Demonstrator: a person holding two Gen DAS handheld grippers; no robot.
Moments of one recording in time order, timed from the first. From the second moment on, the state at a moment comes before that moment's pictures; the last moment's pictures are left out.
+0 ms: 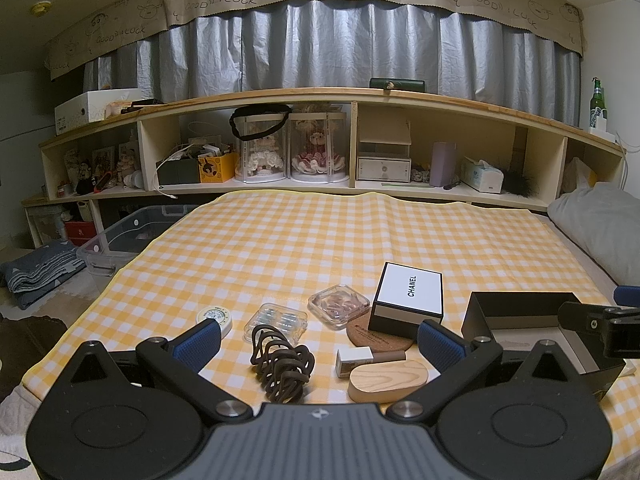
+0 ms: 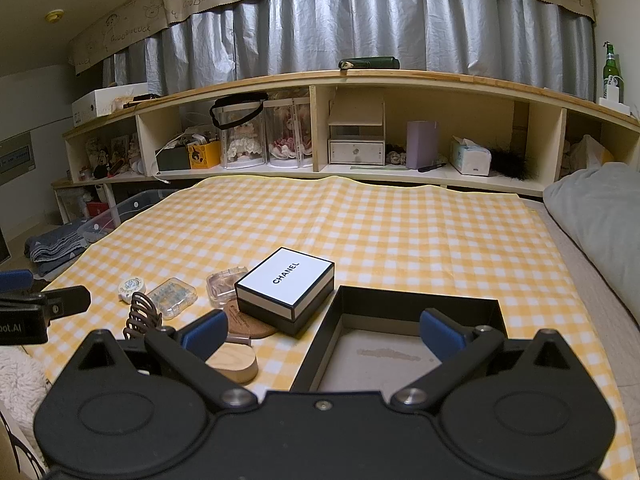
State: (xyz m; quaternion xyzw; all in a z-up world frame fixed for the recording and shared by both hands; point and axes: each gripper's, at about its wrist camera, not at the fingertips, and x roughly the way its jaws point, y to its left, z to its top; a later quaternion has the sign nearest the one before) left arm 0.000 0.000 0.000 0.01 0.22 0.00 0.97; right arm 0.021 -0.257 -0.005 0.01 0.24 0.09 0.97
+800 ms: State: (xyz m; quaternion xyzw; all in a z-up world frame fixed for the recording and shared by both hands) left arm 0.002 0.002 0.003 0.00 0.22 0.00 0.98; right arm 0.021 -0.270 -0.006 0.03 0.22 0.08 0.97
